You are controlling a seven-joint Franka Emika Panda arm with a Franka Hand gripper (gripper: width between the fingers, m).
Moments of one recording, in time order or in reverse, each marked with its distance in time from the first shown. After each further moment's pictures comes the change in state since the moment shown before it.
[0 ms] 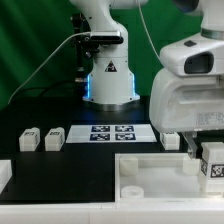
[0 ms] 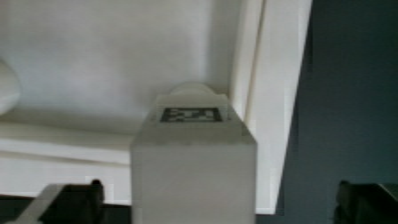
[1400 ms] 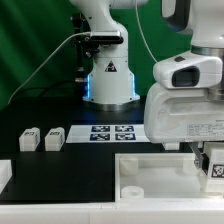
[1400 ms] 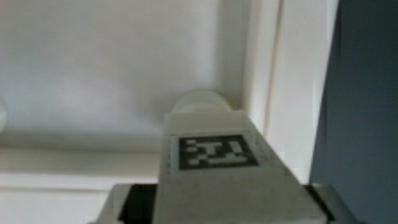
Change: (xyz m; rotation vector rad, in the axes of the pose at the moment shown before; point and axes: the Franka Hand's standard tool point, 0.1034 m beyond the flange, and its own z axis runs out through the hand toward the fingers) arm -0.002 0.008 0.016 0.016 0.060 0.144
